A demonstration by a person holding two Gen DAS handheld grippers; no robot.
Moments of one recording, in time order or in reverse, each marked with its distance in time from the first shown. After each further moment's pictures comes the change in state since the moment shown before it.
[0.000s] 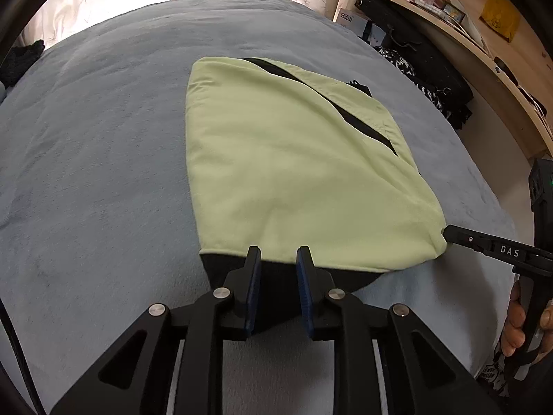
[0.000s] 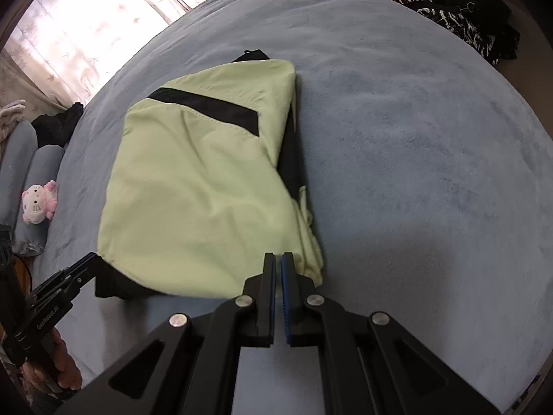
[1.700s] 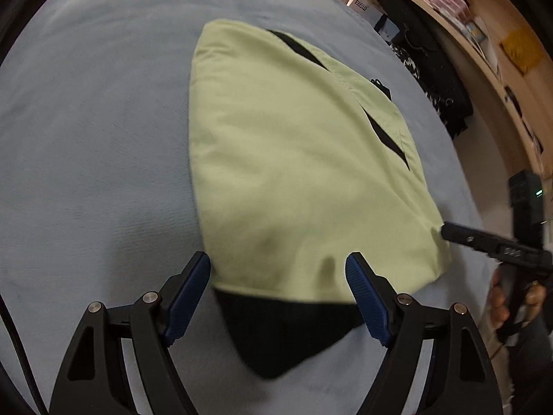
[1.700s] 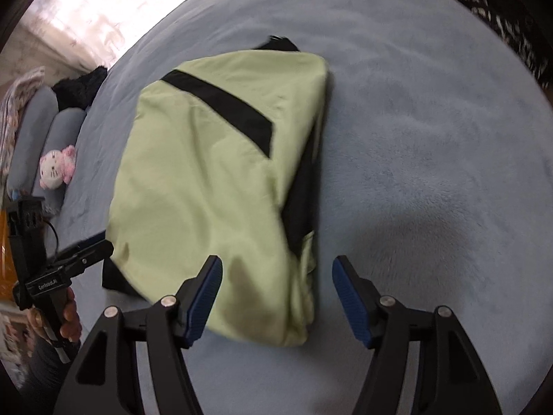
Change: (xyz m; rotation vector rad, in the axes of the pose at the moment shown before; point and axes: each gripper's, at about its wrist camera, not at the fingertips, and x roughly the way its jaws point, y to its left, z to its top) left arm 0.043 0.045 0.030 -0.136 0.134 -0.161; right arm 0.030 -0.015 0.059 -0.116 0.164 0.108
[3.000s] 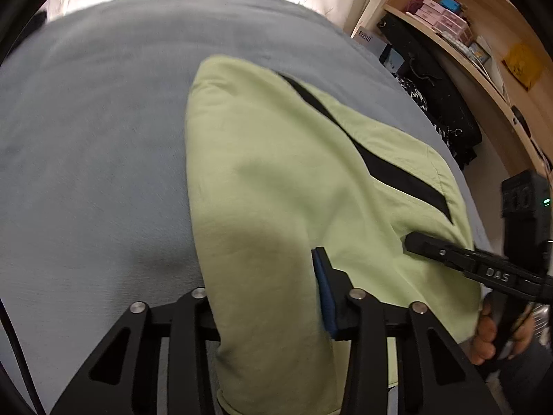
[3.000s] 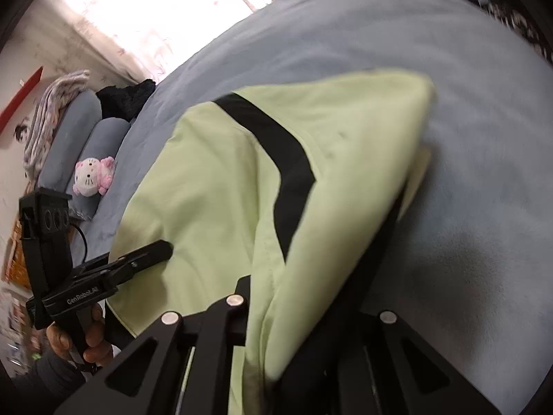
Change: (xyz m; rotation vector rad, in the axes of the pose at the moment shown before) left arm 0.005 -0.014 0.028 0.025 -0.187 0.074; right arm 0.037 0.074 0.042 -0.149 -0.165 0.160
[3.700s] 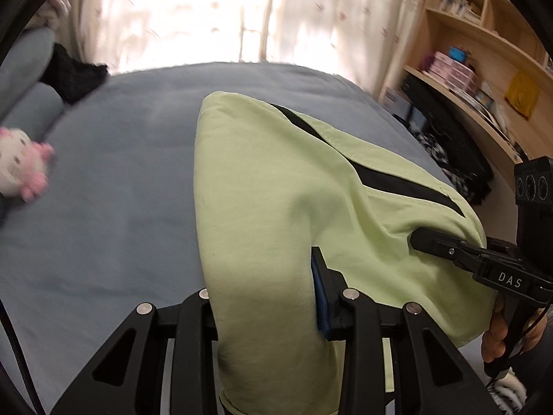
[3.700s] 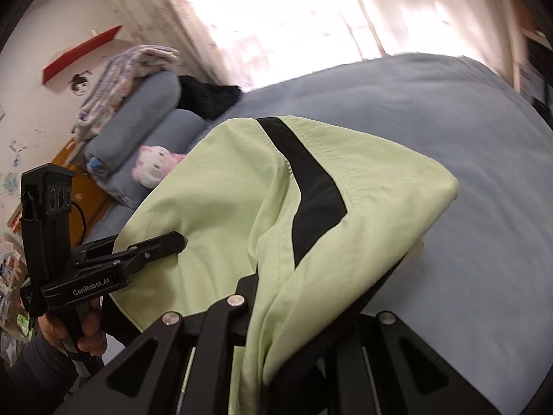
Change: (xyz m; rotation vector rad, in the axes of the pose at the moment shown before) left arm -0.227 0.139 0.041 0.028 -0.226 0.160; right arm 0.000 0.262 0.044 -0.276 -0.143 0.118
